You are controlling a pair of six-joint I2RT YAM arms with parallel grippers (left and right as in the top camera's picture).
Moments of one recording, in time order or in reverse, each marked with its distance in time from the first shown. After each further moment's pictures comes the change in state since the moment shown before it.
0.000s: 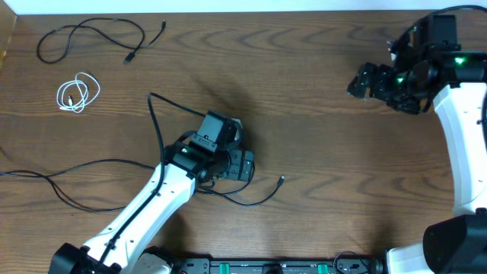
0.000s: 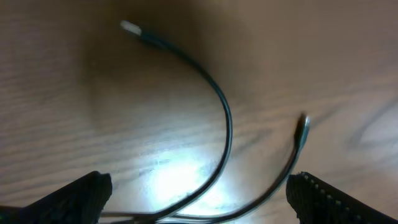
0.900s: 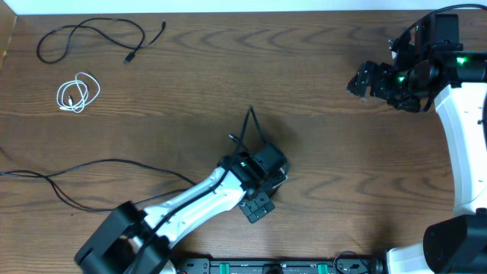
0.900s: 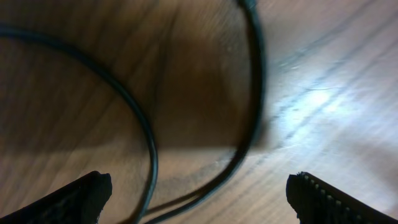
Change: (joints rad) left arm -0.332 0.238 0.024 -0.087 -0.156 0.424; right arm -0.002 0.000 0.002 0.021 -0.013 -0.009
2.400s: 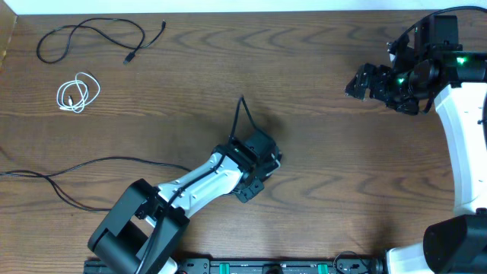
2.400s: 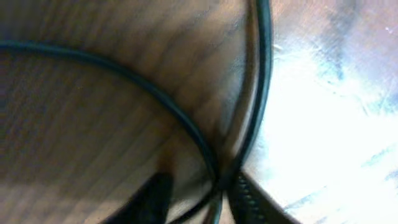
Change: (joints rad) left arm 0.129 0.098 -0.006 0.128 0.024 0.070; right arm 0.000 0.000 0.000 -0.027 -0.025 -0.007
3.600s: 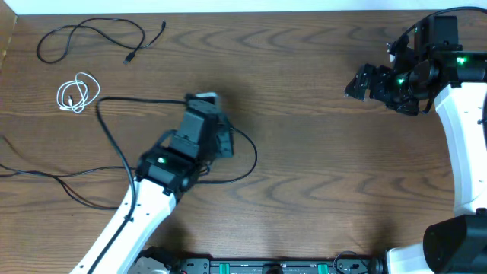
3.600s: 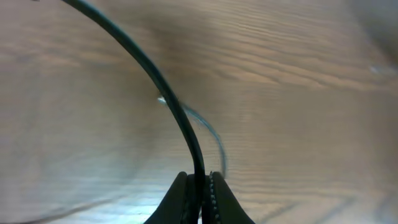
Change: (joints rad) left arm 0.262 -0.500 0.059 0.021 -0.047 -0.741; right arm 0.000 0.000 0.000 -0.010 -0.003 0.000
